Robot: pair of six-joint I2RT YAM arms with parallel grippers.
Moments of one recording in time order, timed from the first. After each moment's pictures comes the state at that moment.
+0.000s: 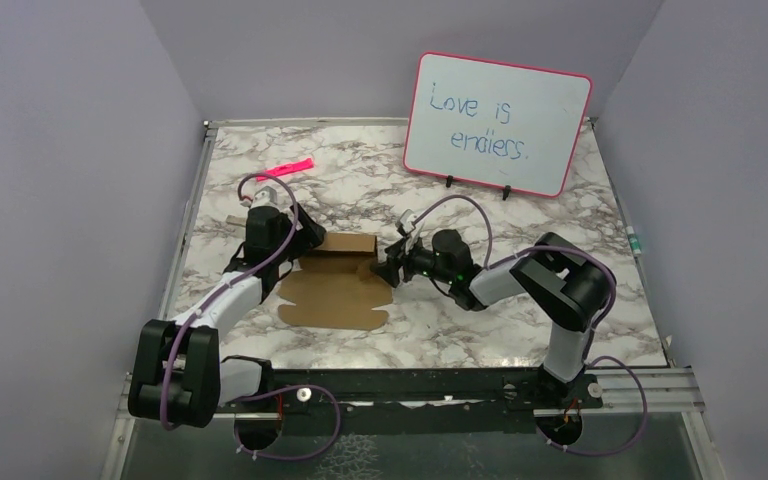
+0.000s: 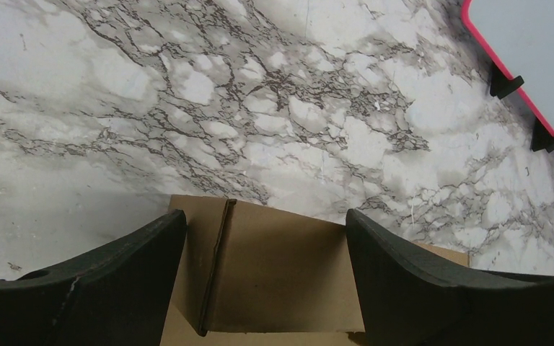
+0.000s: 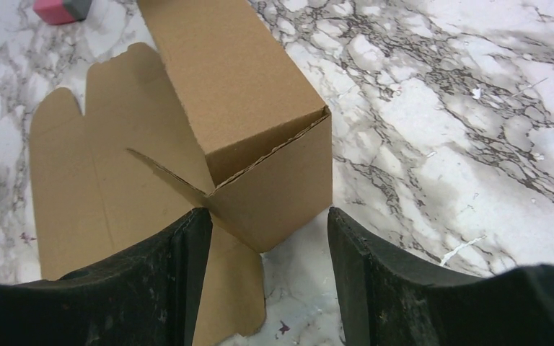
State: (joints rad) left arm -0.16 1.22 0.53 0.15 0.08 -0.63; right arm 0.77 1.84 0.64 0.97 -0.30 0.08
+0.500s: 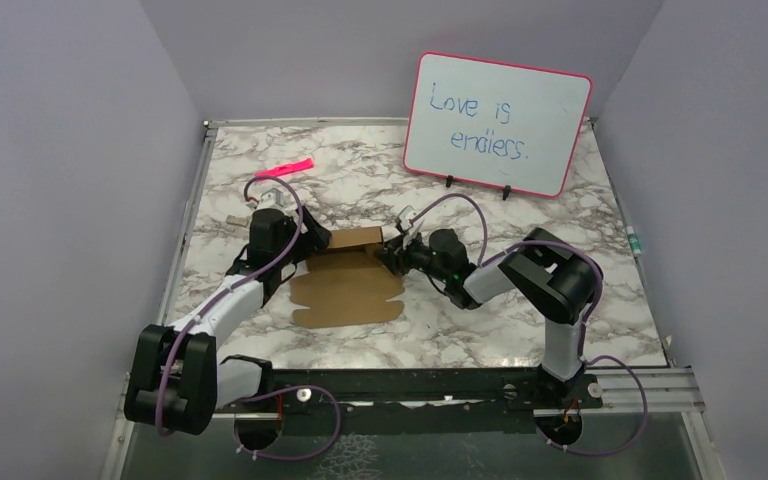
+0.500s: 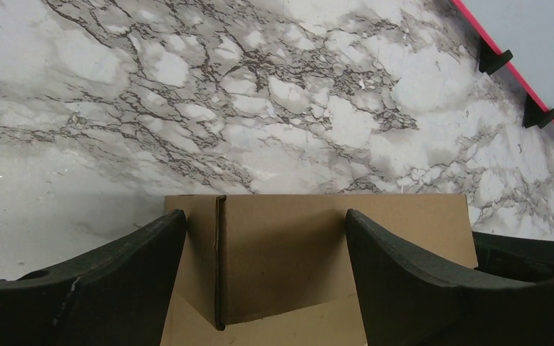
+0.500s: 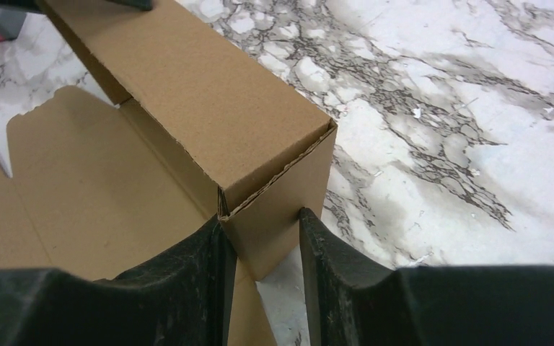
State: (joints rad) left arm -0.20 1.20 0.51 0.14 0.09 -0.63; right arm 0.78 1.92 0.68 1.06 -0.21 0.03
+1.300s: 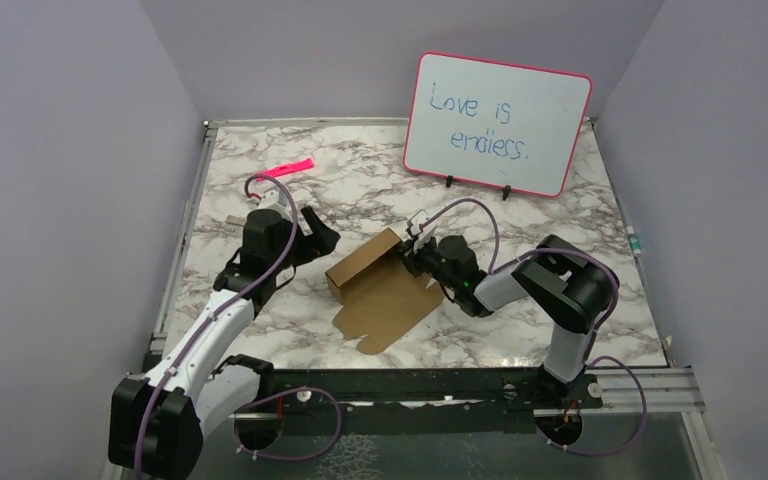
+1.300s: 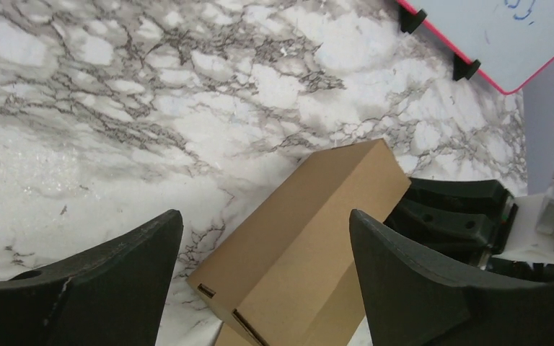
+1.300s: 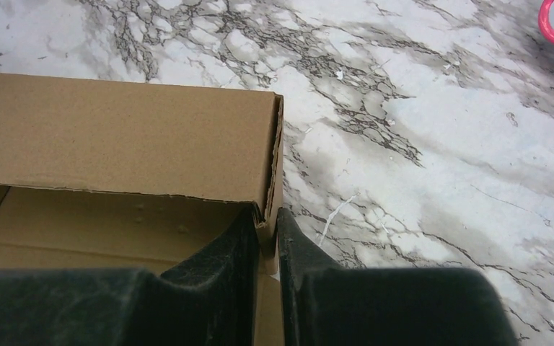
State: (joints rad) left arm -0.28 0.97 0.56 -0.10 0.14 -0.63; right arm 0.78 1.84 0.58 1.05 -0.01 -0.03
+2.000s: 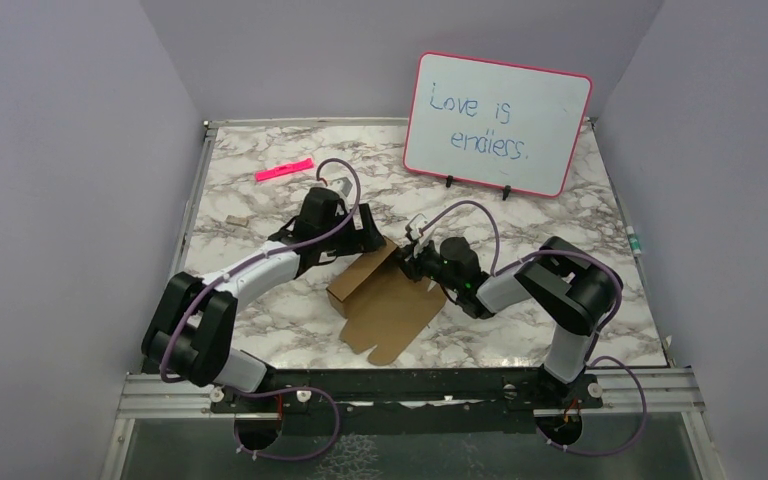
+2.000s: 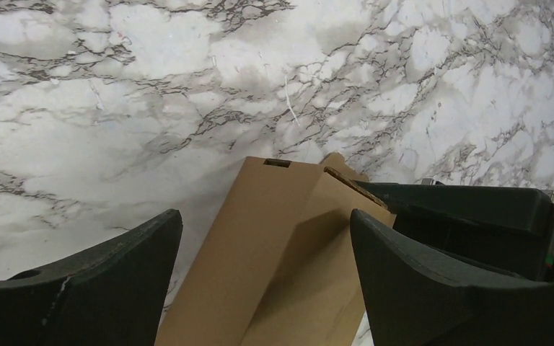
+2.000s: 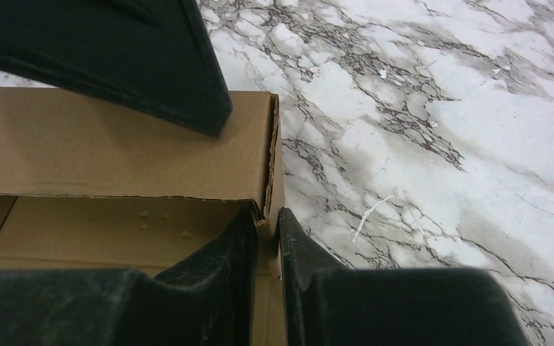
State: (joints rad) left arm -0.46 1.42 0.79 -0.04 0.23 -0.57; right arm 0.78 1.81 0.55 1.04 -0.13 -0.03
